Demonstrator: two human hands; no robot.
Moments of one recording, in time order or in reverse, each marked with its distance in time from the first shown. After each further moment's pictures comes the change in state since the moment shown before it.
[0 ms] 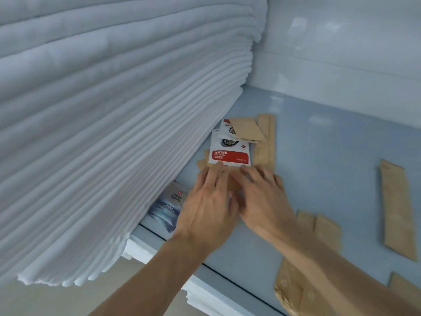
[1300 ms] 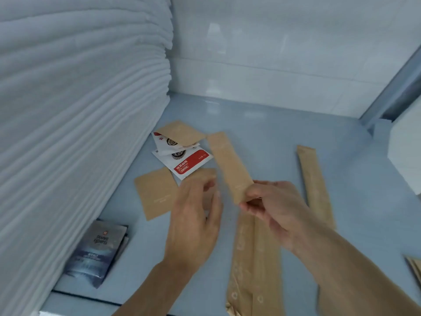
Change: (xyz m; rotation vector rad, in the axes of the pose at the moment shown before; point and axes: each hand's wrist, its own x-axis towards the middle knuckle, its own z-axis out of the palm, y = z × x) left_hand 0.029 0.048 0.052 -0.584 0.125 0.035; right_hand -0.040 0.070 -0.057 1.507 0.221 0.954
